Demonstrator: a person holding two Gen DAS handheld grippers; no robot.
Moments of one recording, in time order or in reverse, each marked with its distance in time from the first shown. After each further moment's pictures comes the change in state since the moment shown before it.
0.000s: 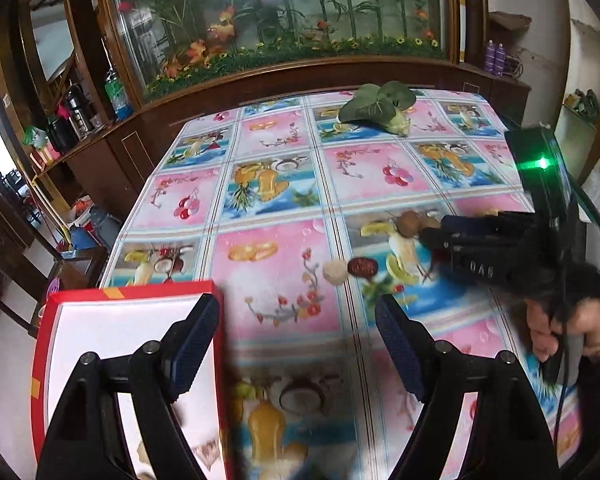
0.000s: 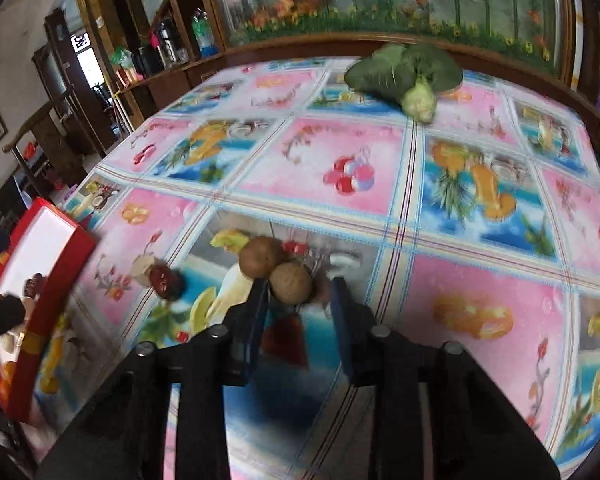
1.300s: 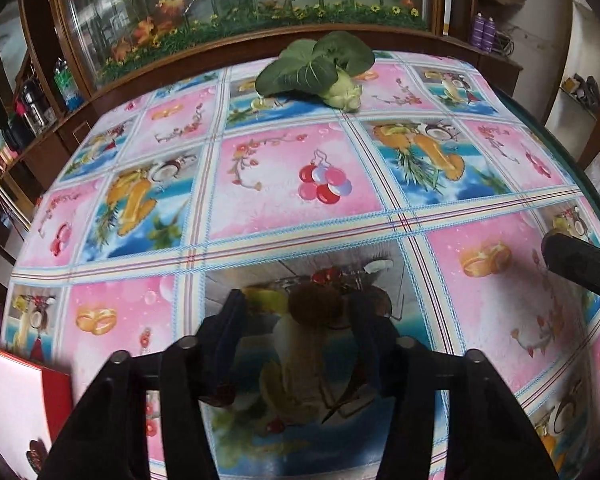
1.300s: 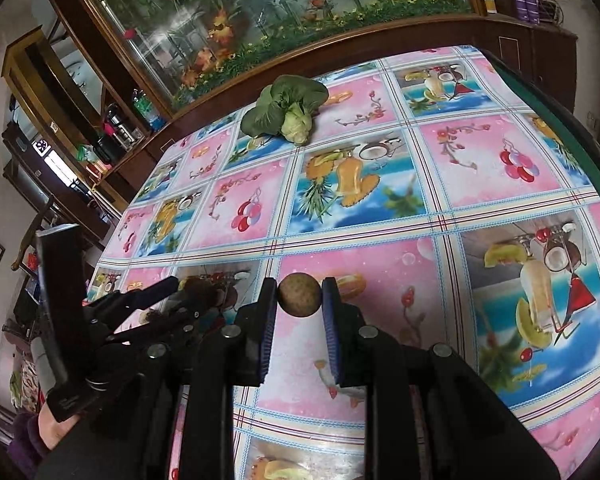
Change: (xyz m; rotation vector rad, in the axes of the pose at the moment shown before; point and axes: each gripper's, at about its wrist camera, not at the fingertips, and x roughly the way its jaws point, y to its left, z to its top) left arm 0.114 -0.094 0.047 0.018 0.104 -0.089; right arm -0.081 -0.097 -0.016 0.376 -0.085 0.026
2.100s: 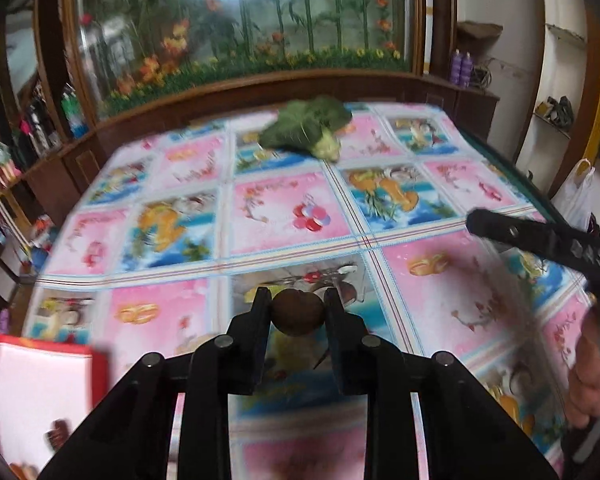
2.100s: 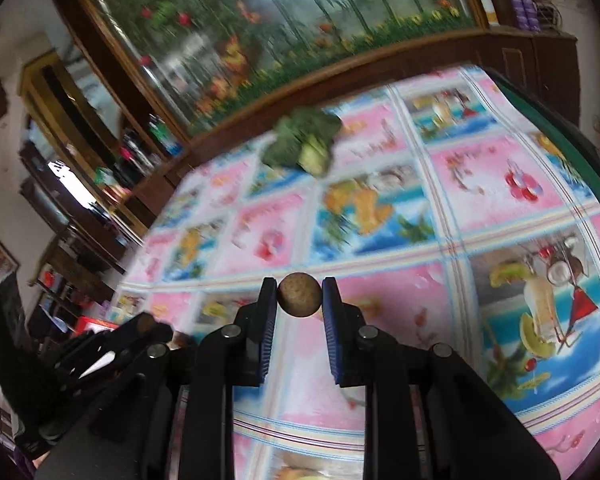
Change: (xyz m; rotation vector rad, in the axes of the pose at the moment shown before) left arm -0.090 0.010 -0.022 0.011 -0.181 -0.021; right arm -0.024 0.007 0.004 0.005 -0.127 0.089
